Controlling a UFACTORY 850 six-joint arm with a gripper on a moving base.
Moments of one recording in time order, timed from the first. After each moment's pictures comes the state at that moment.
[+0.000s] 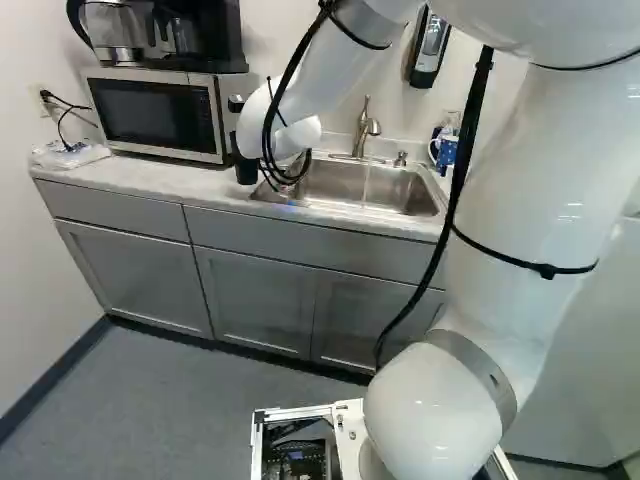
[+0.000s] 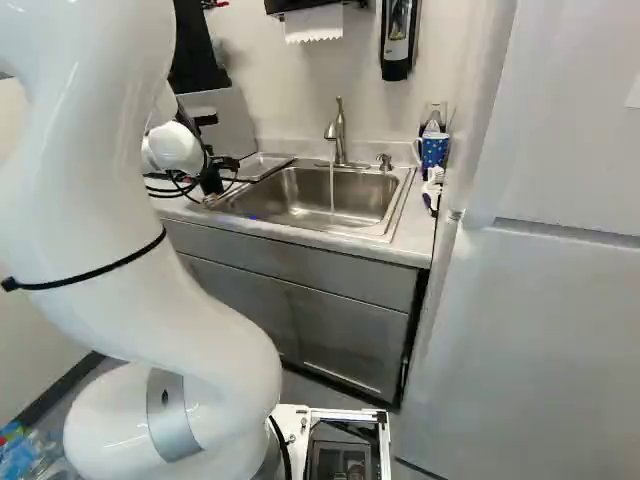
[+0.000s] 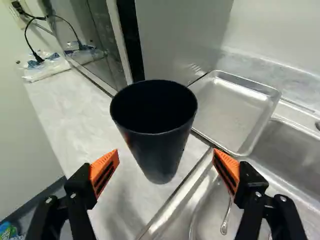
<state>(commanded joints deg) 25.4 -6.6 -51.1 -0.2 19.6 0.0</state>
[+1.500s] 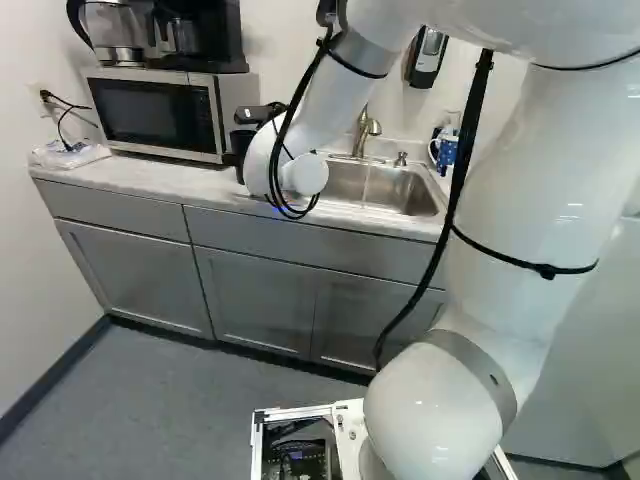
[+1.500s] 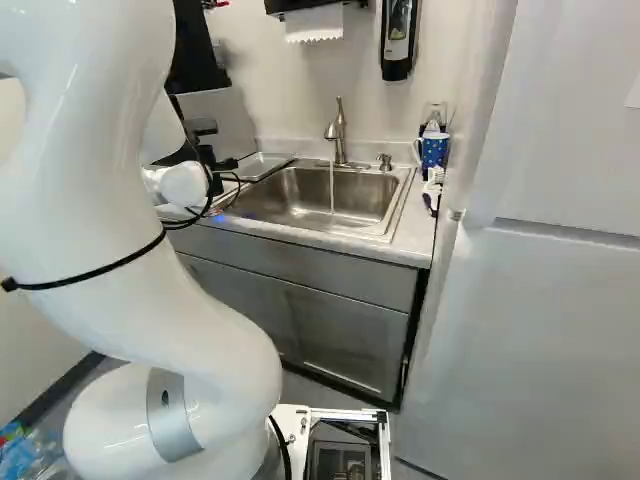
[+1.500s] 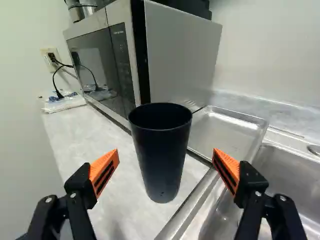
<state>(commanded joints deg) 25.7 -6.5 -42.1 -0.2 45.1 0.0</state>
